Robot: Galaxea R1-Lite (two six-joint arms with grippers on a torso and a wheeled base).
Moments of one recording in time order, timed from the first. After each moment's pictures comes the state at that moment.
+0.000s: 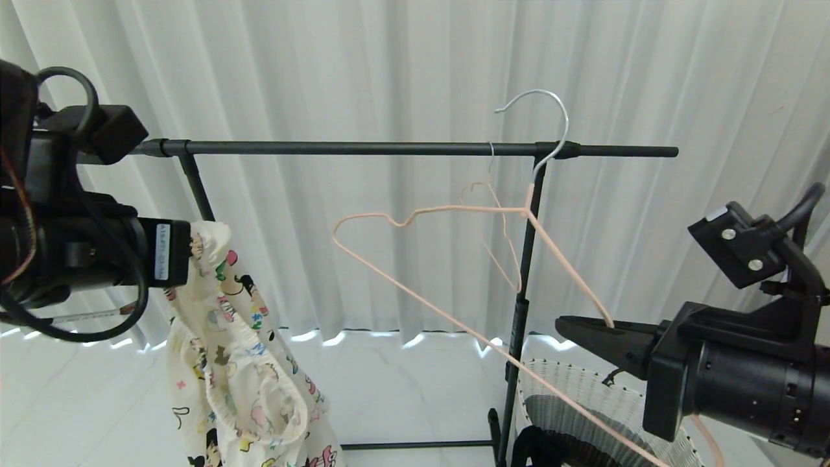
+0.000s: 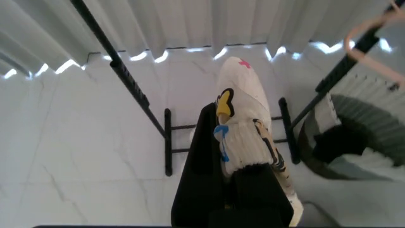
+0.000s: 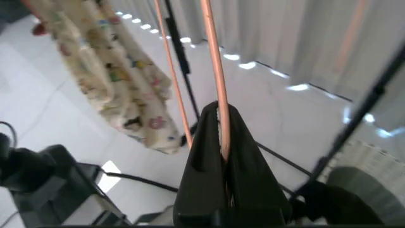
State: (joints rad) left arm -0.28 1.33 -1.16 0.39 0.18 -0.05; right arm 0.99 1.30 -0.69 -0.38 -0.08 0.30
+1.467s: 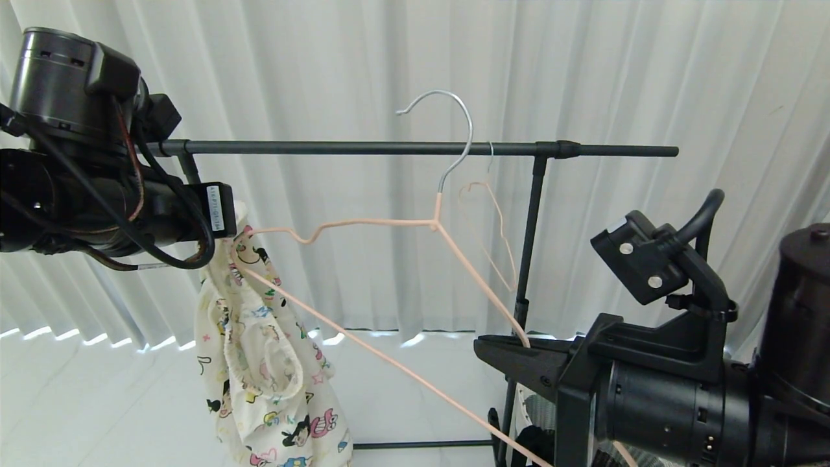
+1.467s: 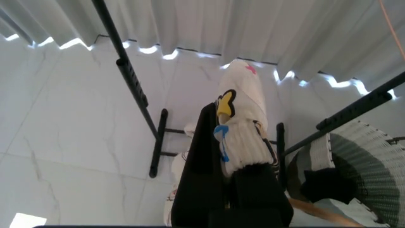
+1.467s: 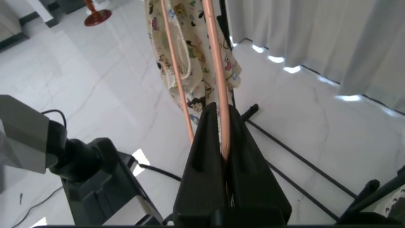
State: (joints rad) left arm -0.26 1.50 -1.30 0.37 0.27 -0.21; right arm 1.14 1.46 -0.78 -0.46 -0.08 0.34
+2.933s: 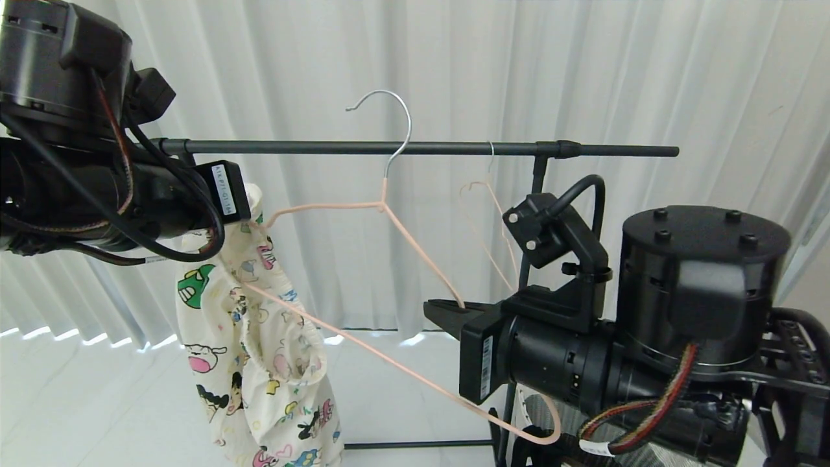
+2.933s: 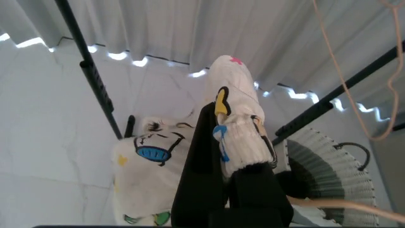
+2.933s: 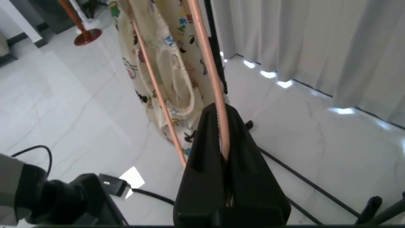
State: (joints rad) left arm -0.37 1.46 -1.32 0.36 0.28 -0.34; right arm 1.11 1.67 -0.92 -0.57 -0.12 0.34
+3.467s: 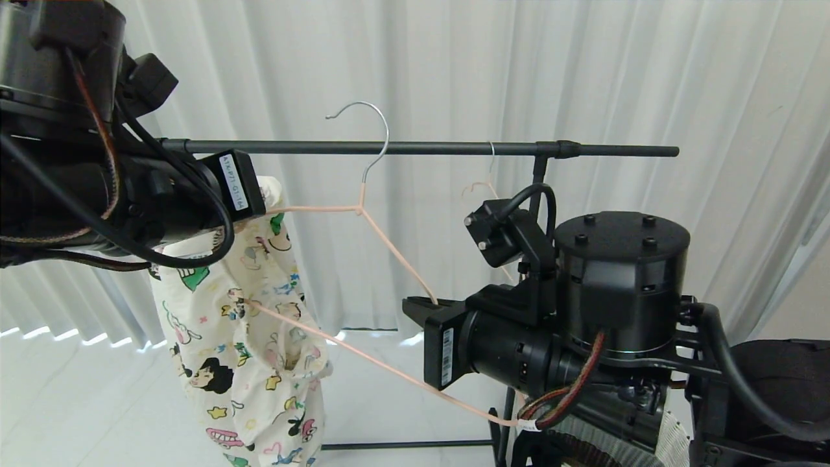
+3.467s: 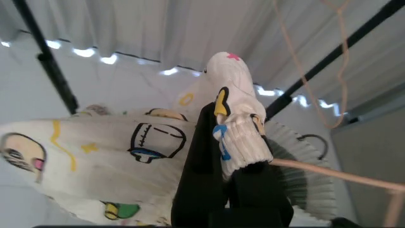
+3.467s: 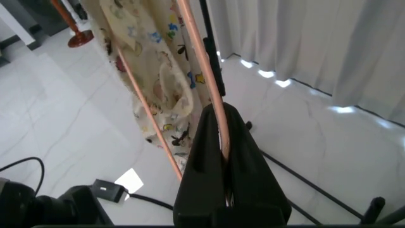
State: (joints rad) left arm -0.48 1.44 -1.32 0.37 0.28 -0.46; right arm 1.10 1.76 -1.00 -0.58 -0.13 0.36
